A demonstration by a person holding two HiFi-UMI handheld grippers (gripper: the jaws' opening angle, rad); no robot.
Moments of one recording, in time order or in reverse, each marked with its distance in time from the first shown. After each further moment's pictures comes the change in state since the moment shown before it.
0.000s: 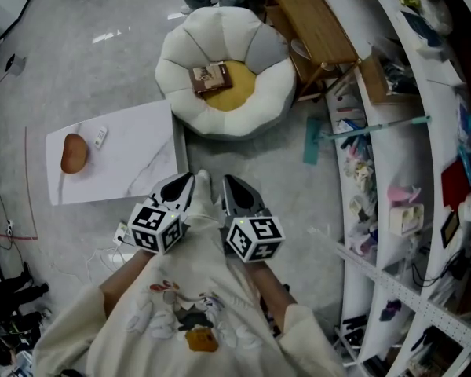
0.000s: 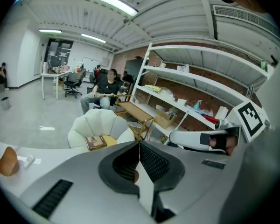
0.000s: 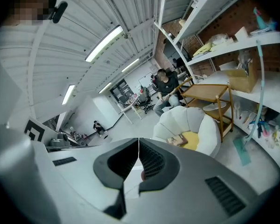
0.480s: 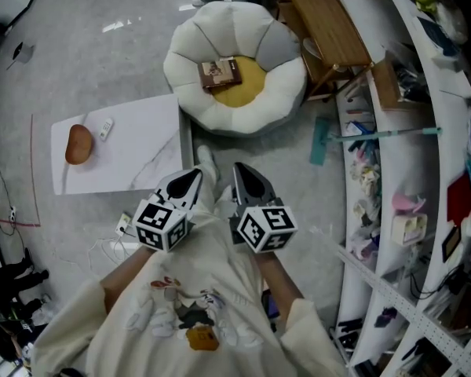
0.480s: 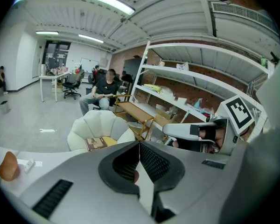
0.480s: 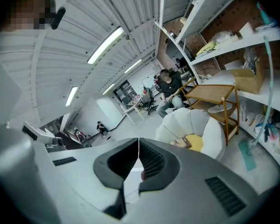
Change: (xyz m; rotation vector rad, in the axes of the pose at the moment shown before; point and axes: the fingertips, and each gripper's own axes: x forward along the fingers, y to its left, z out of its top) left arm 0.018 -0.004 0.014 0.024 0.011 0.007; right arm 0.022 -0.022 0.032 -0.002 -0.007 0.051
